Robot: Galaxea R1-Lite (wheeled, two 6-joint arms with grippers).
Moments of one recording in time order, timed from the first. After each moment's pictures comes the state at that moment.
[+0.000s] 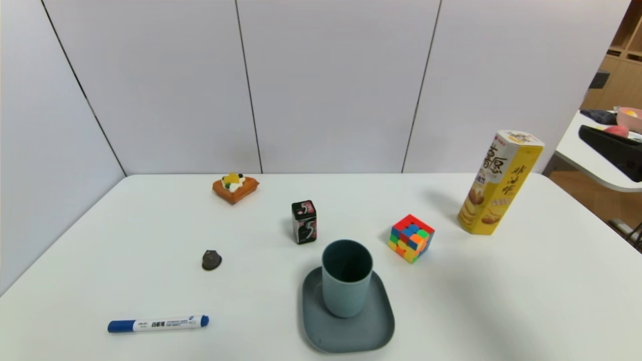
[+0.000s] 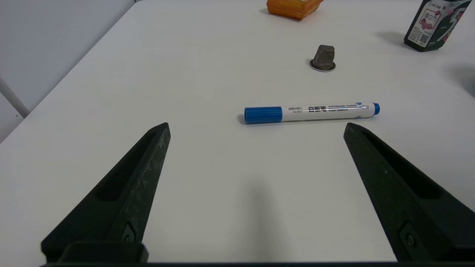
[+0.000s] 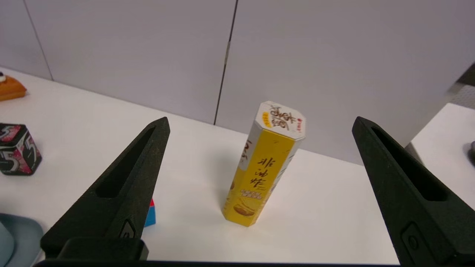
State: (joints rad) left arm 0.00 0.00 0.00 0.00 0.02 -0.02; right arm 0.13 1.04 -0.70 -0.42 0.00 -0.23
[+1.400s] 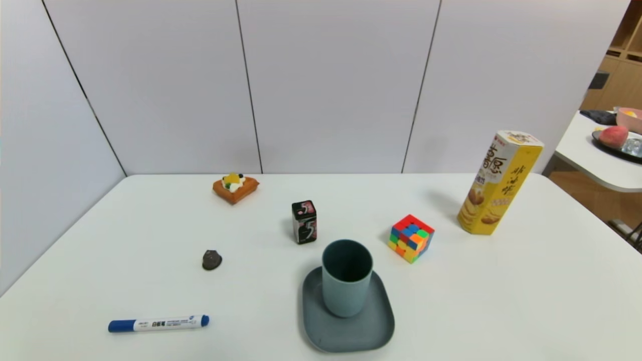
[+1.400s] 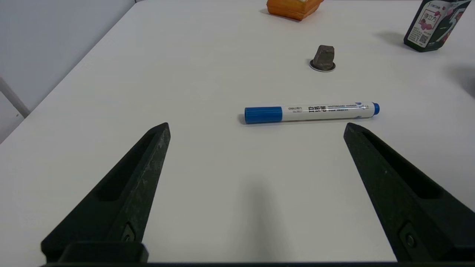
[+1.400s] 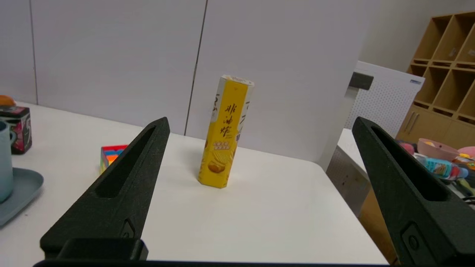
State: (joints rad) left arm 0.00 0.00 0.00 0.00 0.02 -0.02; right arm 0.01 0.15 -0.03 -0.52 0.03 -0.23
